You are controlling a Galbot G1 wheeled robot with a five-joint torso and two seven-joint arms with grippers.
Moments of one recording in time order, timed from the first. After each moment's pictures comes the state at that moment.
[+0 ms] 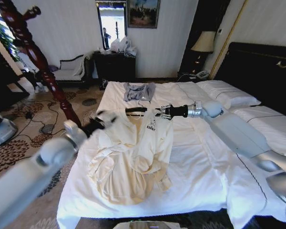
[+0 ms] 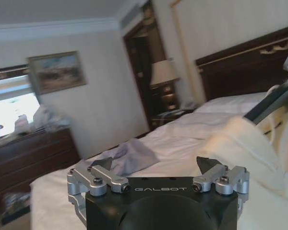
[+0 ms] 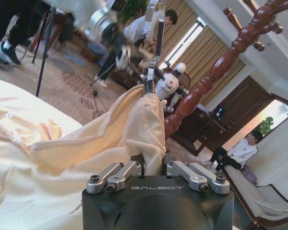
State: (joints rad) left arm 0.83 -0.41 -0.29 -2.02 -0.89 0.21 0.13; right arm -0.09 0.72 -0.28 1.36 0.58 0.38 -1.08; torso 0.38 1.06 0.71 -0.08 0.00
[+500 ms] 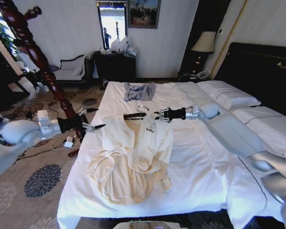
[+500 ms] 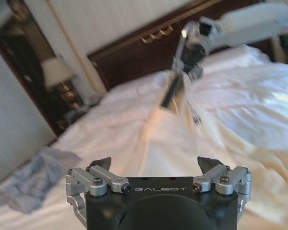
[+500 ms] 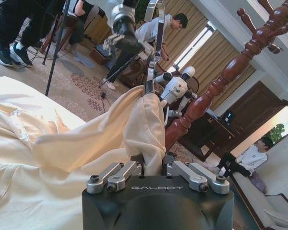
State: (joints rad) left arm 0.81 -0.17 -0.28 -1.80 -0.90 -0.07 0.79; right arm -0.09 0.77 -0.29 1.33 0.55 0.42 -1.10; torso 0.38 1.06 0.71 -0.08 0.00
